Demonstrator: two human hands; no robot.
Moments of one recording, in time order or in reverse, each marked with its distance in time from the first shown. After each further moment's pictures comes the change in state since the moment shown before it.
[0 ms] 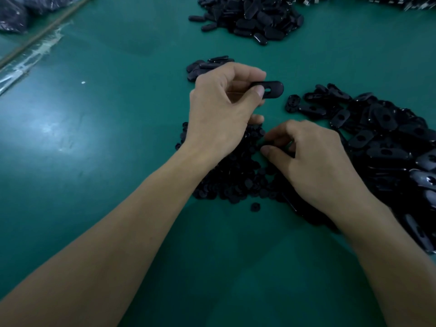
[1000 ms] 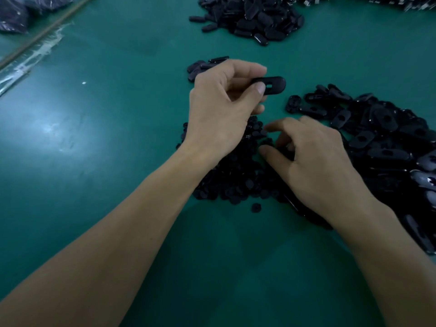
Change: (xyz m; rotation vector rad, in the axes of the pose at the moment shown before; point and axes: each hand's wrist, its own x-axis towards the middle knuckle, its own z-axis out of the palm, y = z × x) left_hand 0.002 0.001 -0.001 0.007 0.014 0.028; right_hand -0.002 0.004 0.004 -0.159 0.062 -0.109
